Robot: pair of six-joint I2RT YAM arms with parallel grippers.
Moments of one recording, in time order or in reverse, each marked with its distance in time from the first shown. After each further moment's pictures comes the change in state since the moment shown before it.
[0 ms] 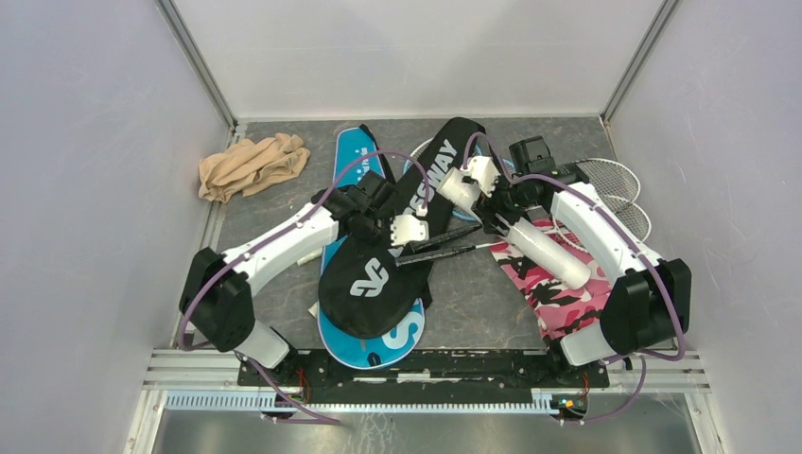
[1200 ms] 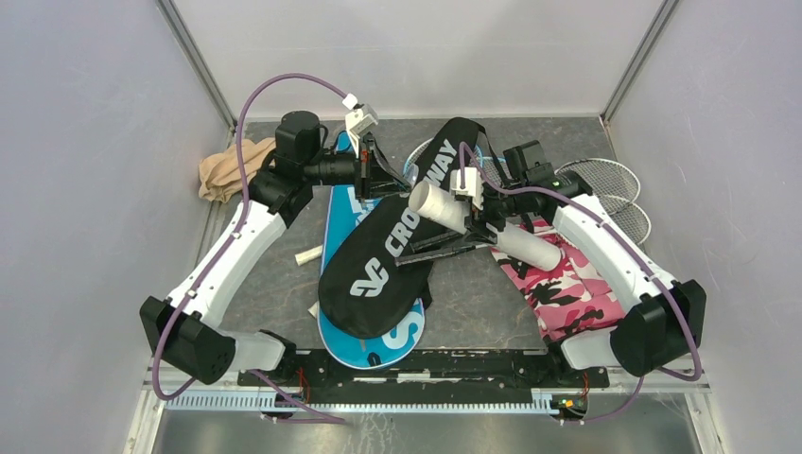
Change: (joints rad) left arm 0.246 -0.223 0.142 0.569 0.826 -0.994; right arm 0.095 -0.095 -0.007 -0.004 -0.307 -0.191
